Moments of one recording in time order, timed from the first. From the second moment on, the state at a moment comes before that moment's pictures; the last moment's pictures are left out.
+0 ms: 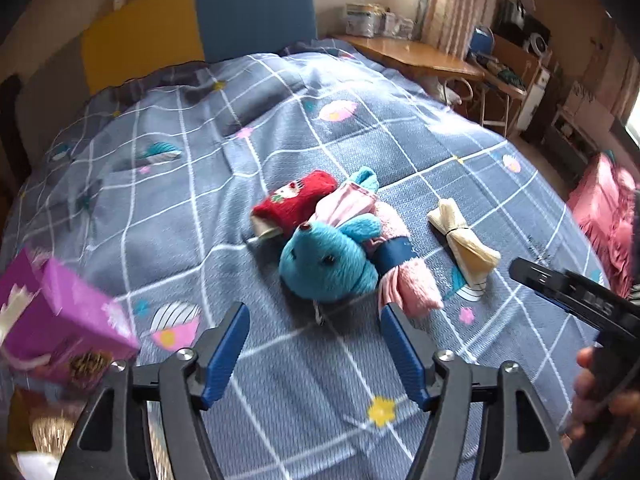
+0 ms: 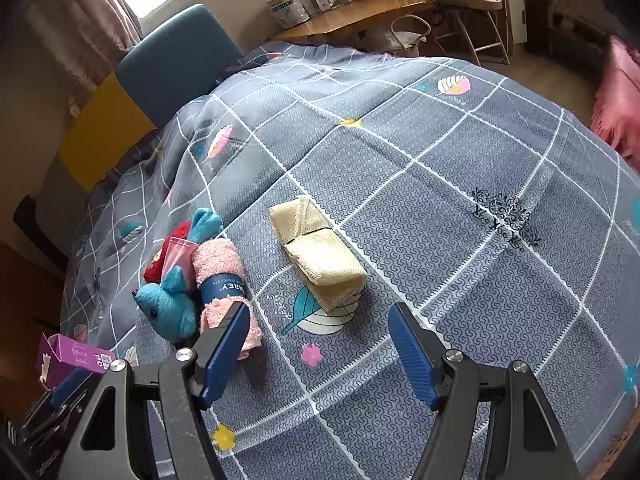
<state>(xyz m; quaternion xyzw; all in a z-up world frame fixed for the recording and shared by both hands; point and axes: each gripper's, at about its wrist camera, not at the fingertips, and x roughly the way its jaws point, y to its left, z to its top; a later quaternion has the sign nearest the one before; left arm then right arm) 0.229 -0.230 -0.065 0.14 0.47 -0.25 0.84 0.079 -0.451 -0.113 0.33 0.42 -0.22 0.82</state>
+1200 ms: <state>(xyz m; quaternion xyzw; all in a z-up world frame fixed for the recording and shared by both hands) 0.179 -0.196 -0.102 0.10 0.47 -0.20 0.85 0.088 -0.450 -0.135 0.35 0.46 -0.19 0.79</state>
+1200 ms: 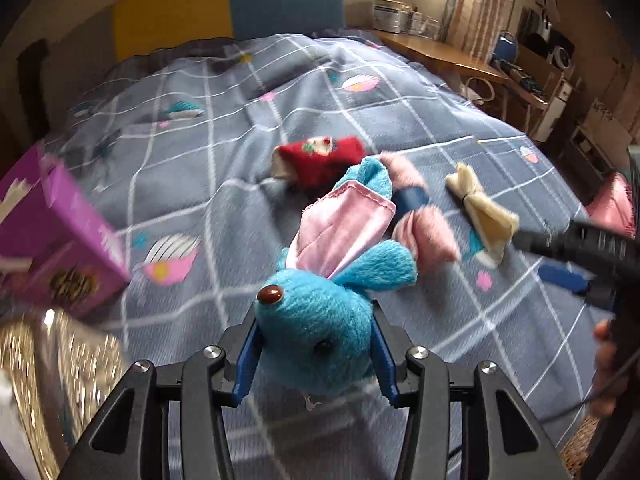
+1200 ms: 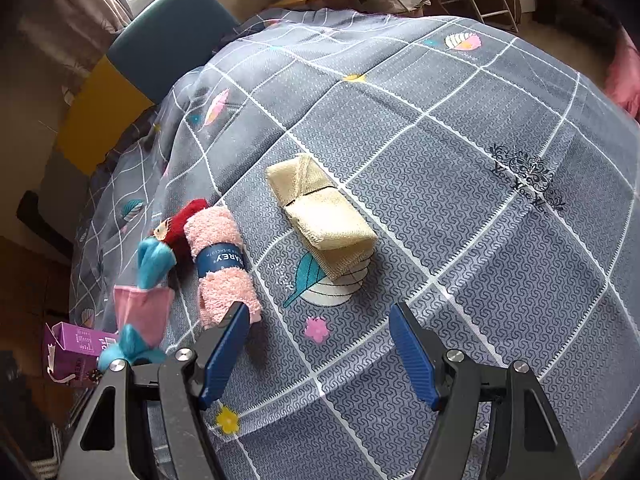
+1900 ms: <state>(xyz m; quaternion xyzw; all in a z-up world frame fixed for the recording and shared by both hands) 0.153 -0.169 -0.132 0.06 0.47 -0.20 0.86 0.200 -0.376 -0.118 0.31 0.49 0.04 0.81</state>
